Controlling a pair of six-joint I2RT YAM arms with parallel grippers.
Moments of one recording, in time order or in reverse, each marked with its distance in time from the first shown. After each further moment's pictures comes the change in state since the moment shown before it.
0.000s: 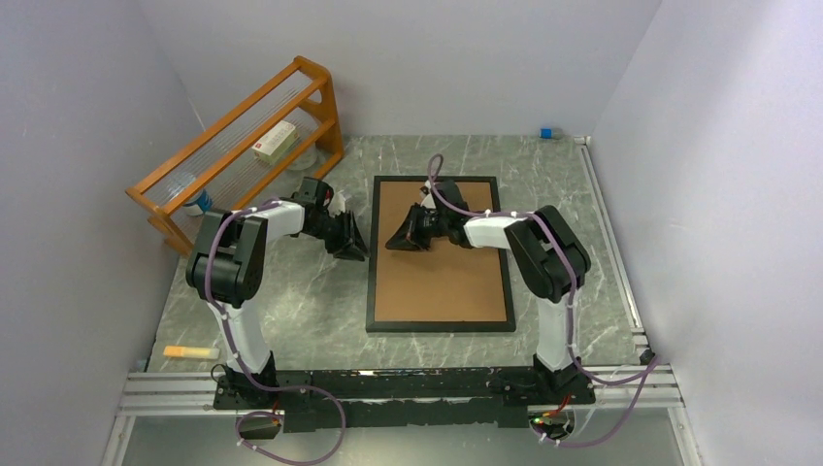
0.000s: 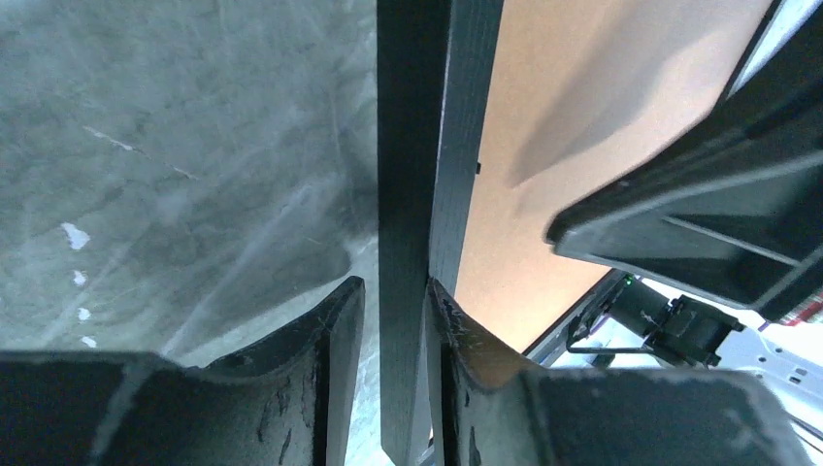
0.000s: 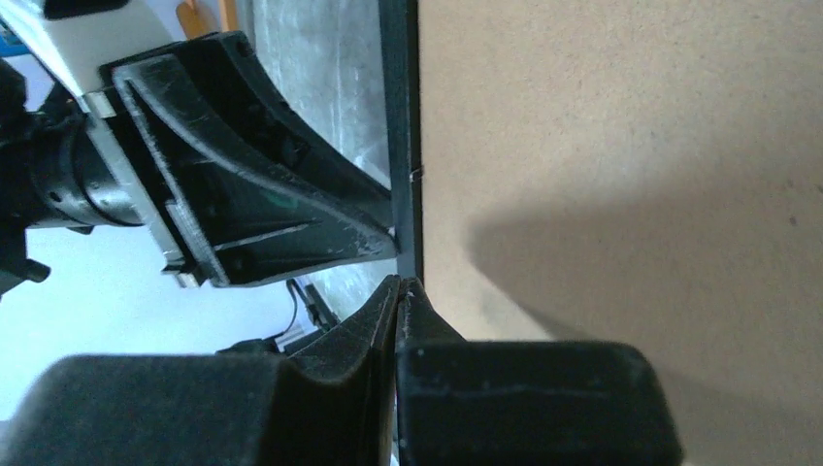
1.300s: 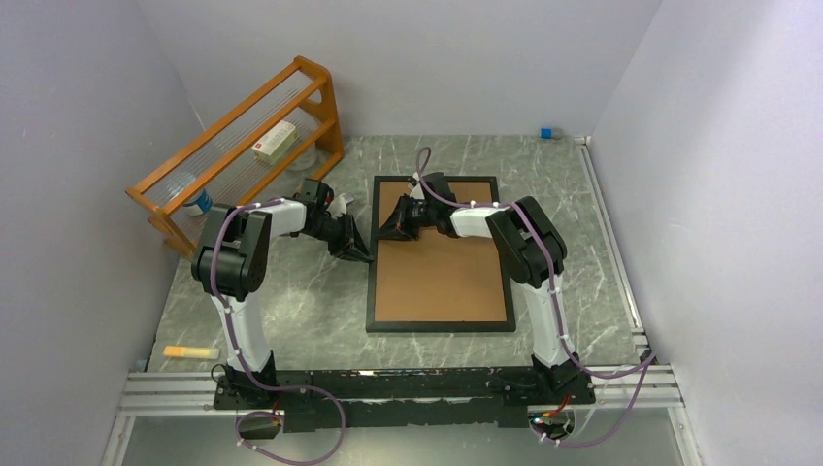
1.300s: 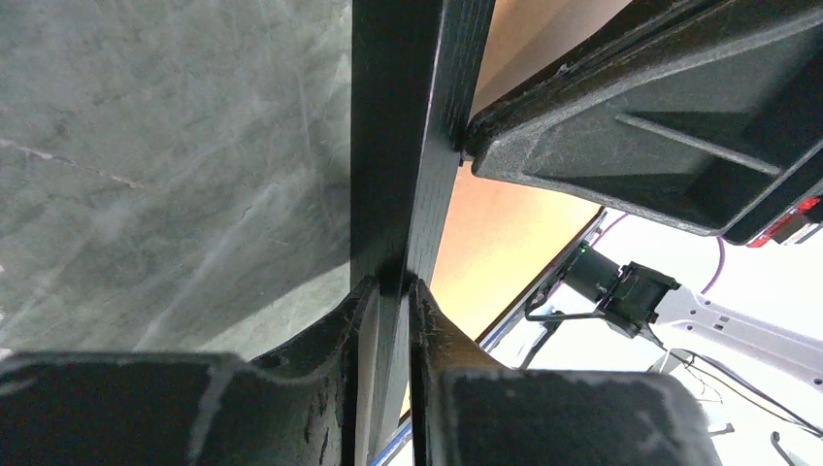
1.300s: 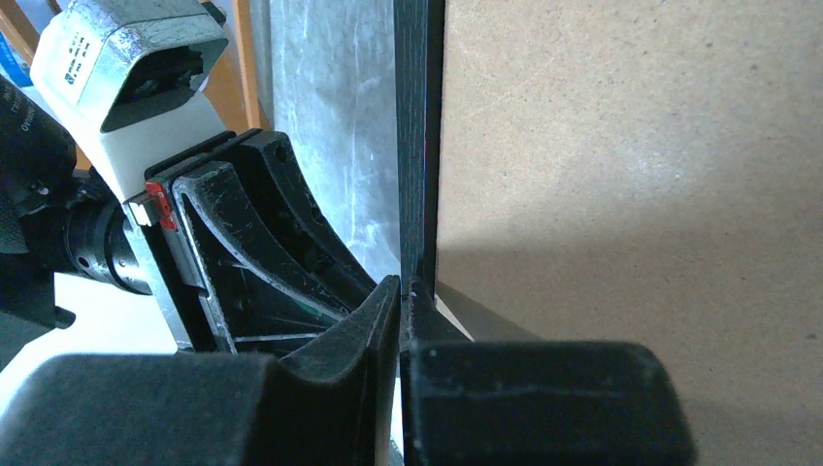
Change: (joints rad) left arm 0.008 0.063 0.027 -0.031 0.116 -0.019; right arm 0.009 0.221 0.210 0.050 -0.069 0.014
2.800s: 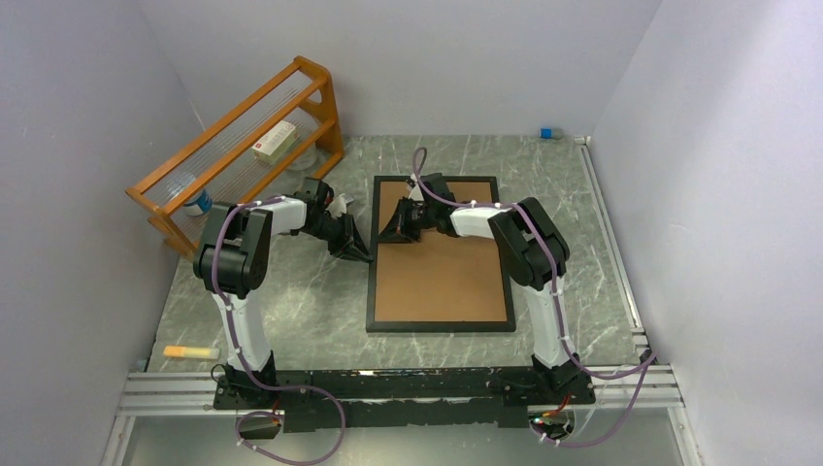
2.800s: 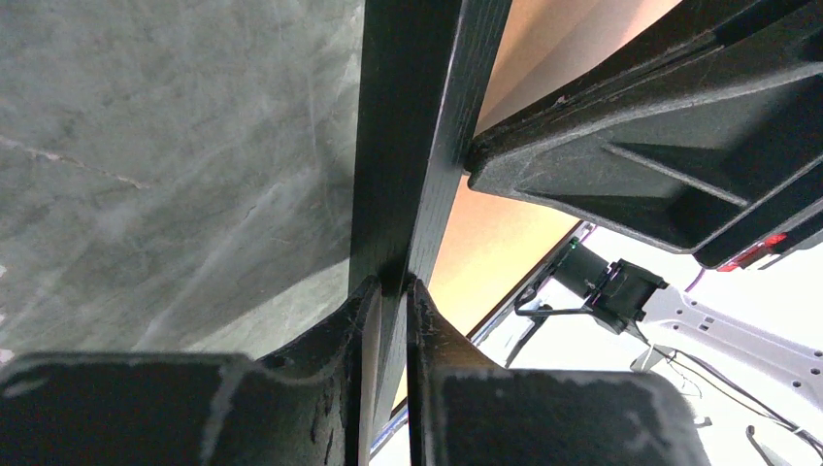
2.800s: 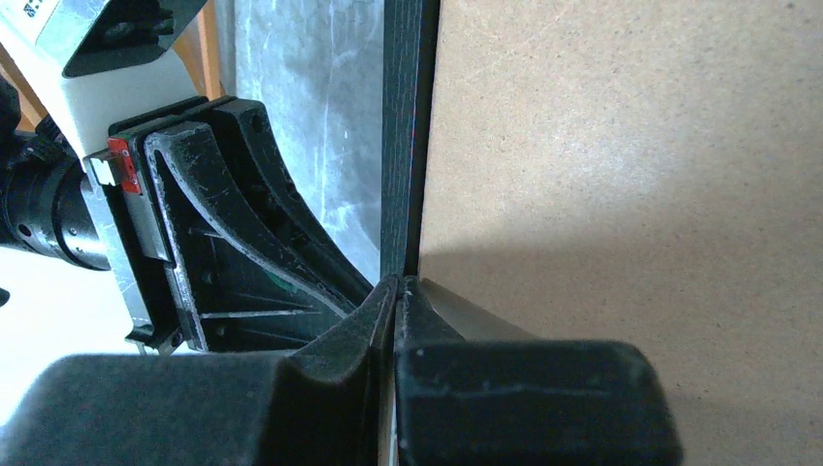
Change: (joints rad) left arm 0.005 0.024 0.029 -0.043 0.010 -0.008; right arm 0.002 -0.023 -0.004 -0.111 0.038 -0.115
